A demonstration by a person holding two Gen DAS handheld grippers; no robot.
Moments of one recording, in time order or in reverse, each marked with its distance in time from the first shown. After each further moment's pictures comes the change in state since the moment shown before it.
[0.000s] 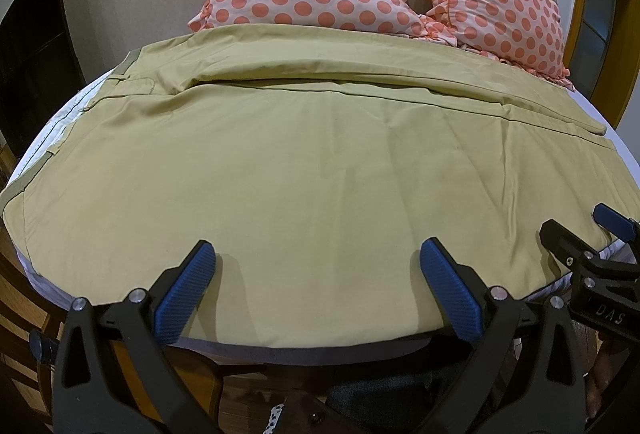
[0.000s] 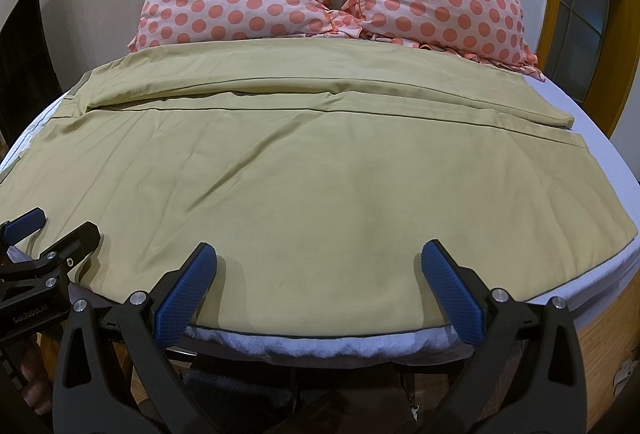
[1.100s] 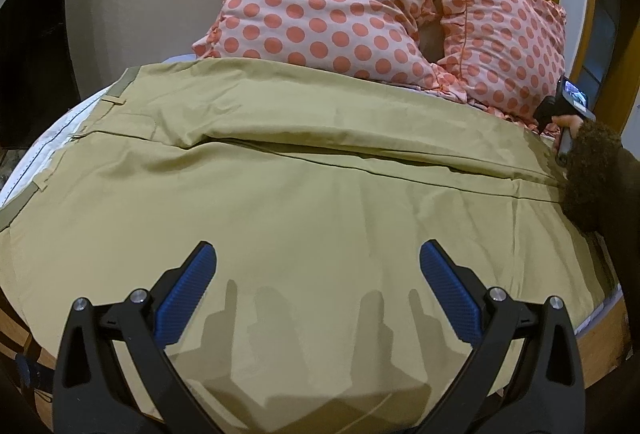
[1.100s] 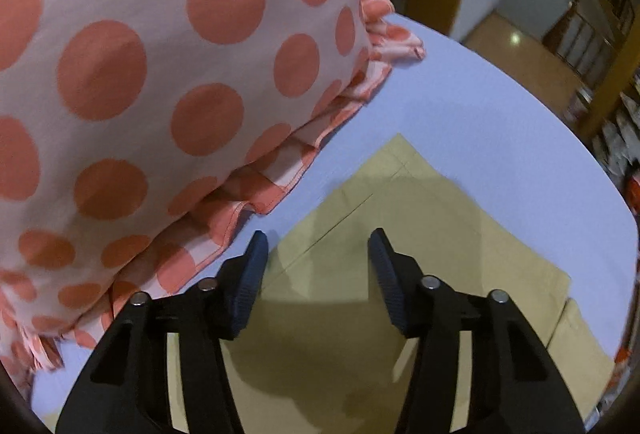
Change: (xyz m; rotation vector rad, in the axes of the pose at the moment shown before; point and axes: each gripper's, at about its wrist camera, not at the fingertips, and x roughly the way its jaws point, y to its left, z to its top) left arm 0.008 0.038 0.051 -0.073 -0.091 -0.077; right arm 0.229 -0.279 0.256 0.669 0.201 -0.522
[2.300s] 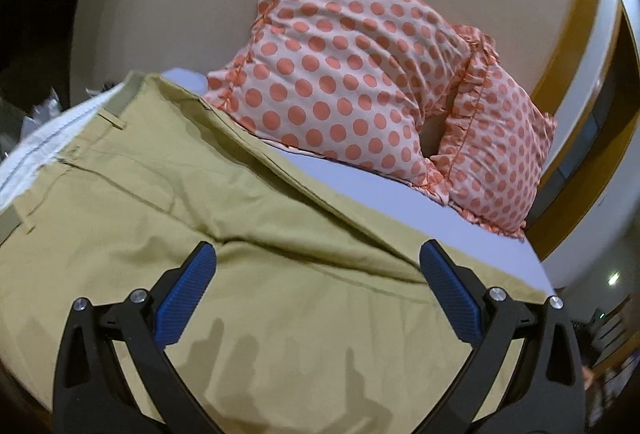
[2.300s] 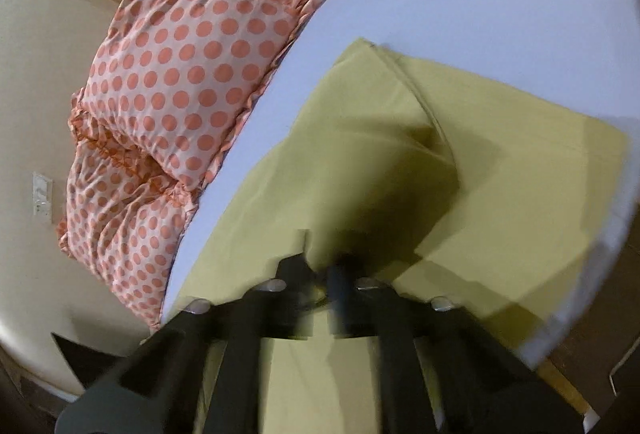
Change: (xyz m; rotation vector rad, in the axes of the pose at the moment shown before) left arm -0.005 0.091 0.084 -0.251 -0.094 -0.216; right arm -0.083 -0.253 -0.171 0.308 0.080 0.794
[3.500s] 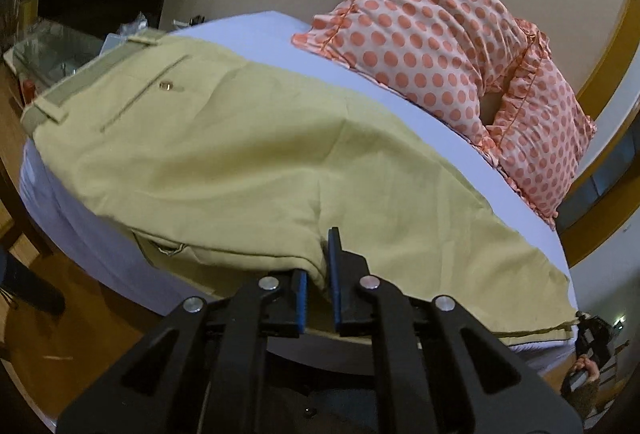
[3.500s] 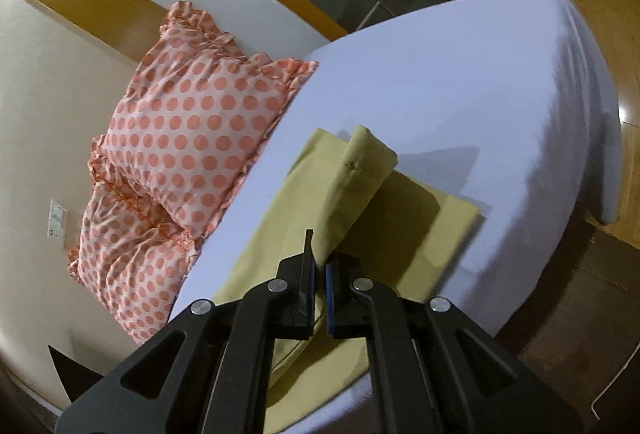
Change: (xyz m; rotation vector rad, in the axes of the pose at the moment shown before) left arm -0.077 0.061 -0.100 -0.164 0.091 0.159; right arm -0.070 -0.048 -0.001 -0.015 -0.204 -0.012
